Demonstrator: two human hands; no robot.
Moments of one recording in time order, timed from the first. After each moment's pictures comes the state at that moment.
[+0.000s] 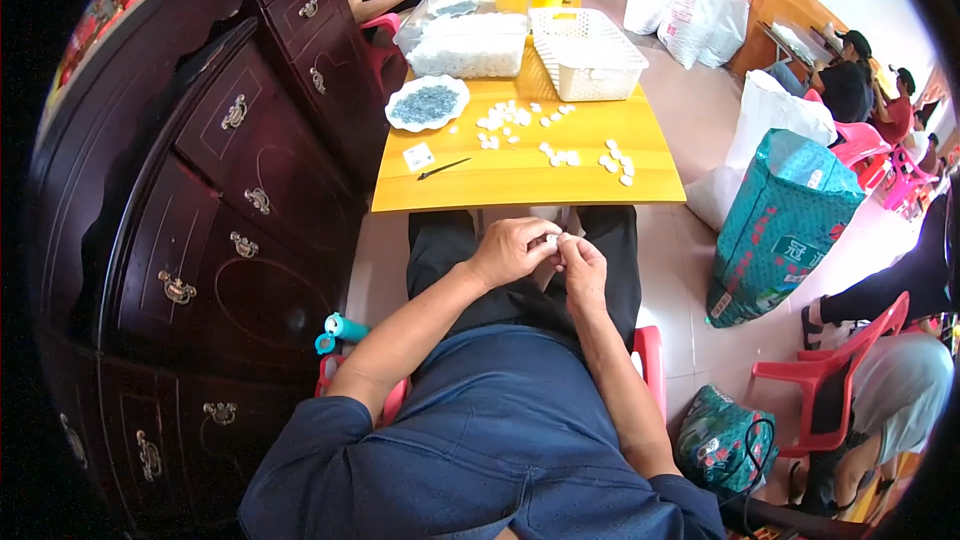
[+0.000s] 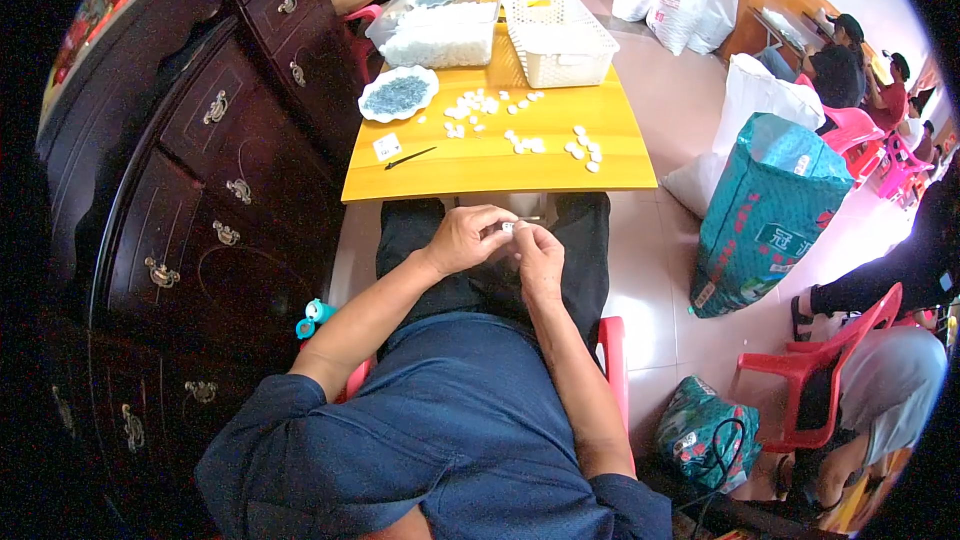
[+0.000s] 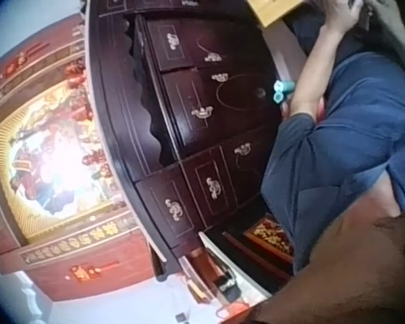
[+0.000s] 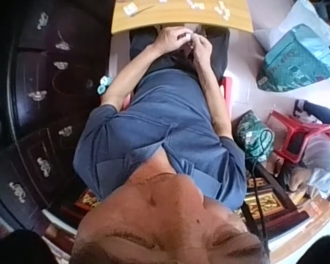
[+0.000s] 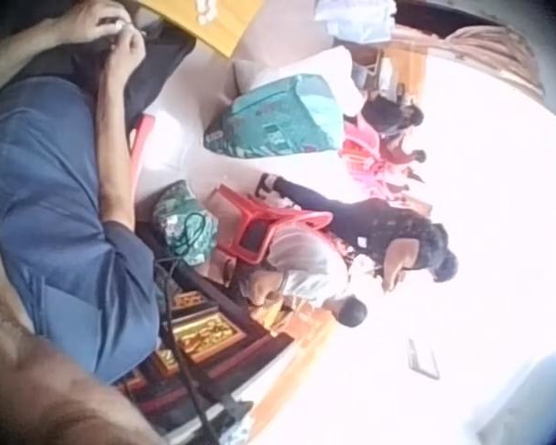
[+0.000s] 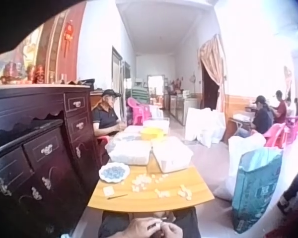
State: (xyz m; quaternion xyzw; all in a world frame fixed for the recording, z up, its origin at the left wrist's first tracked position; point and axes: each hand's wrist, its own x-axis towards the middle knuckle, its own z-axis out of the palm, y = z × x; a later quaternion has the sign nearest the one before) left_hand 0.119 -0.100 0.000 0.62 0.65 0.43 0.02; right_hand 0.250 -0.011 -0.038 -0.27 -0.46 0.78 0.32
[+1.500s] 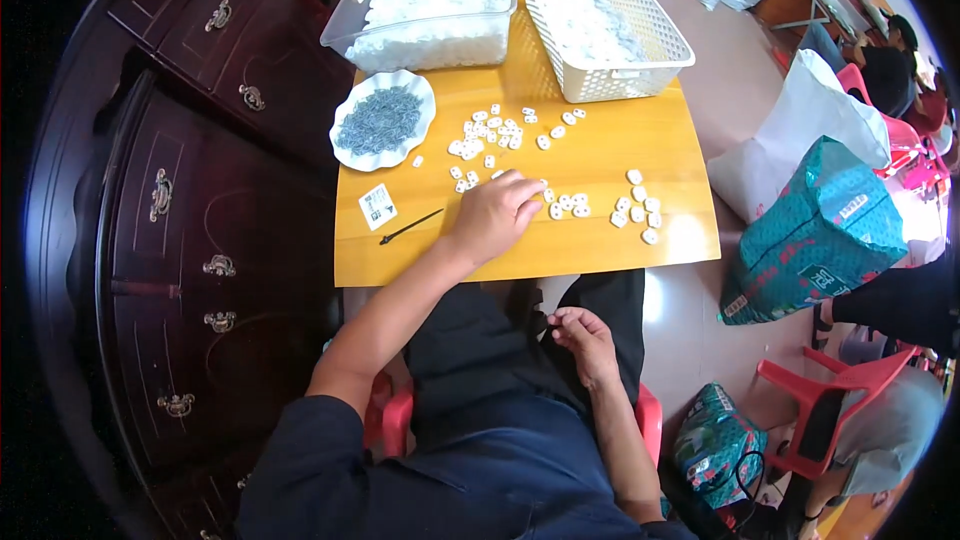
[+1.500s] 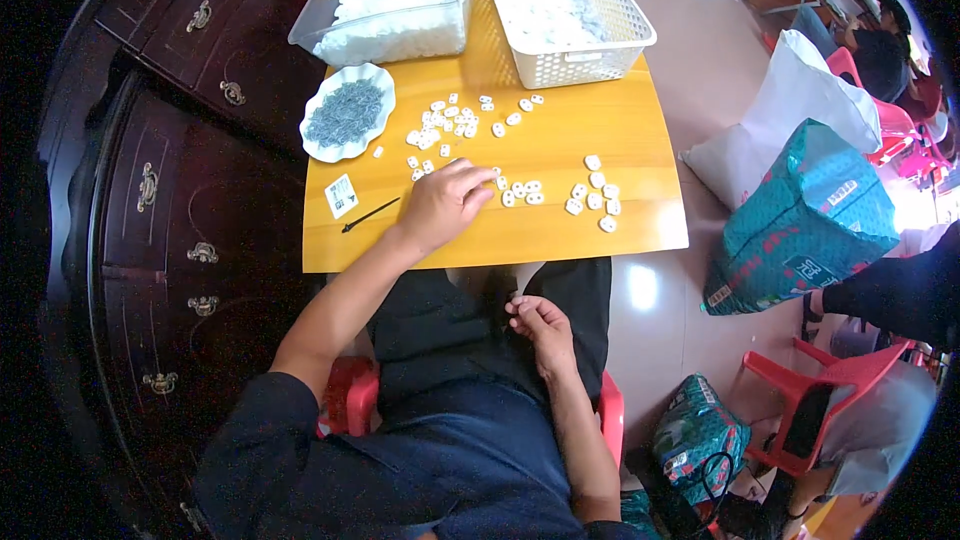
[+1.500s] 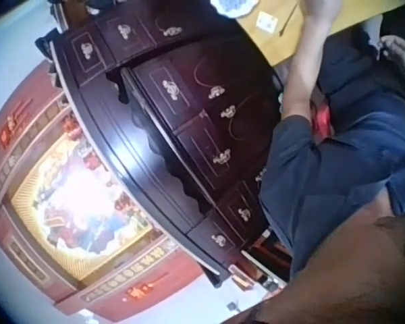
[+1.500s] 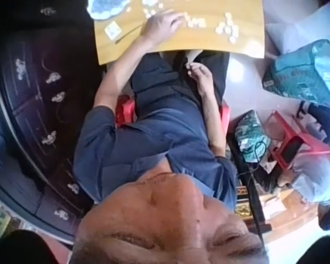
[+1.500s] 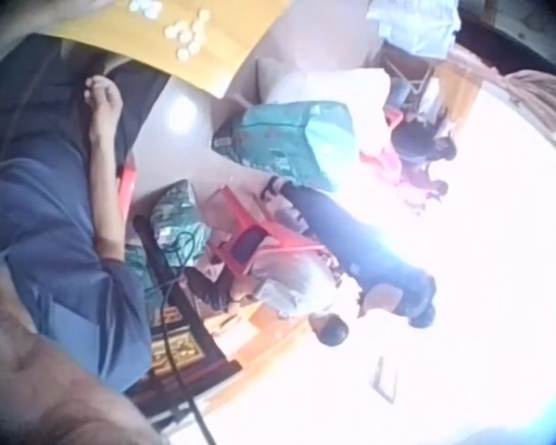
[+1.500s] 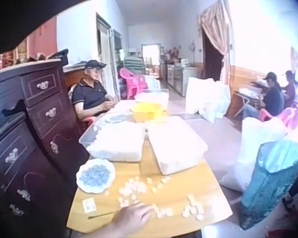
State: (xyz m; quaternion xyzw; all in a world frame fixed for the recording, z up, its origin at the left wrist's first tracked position) left_hand -0.015 0.020 0.007 0.57 0.74 0.36 0.02; right_hand 0.255 0.039 -0.088 -0.37 -0.33 0.86 0.14
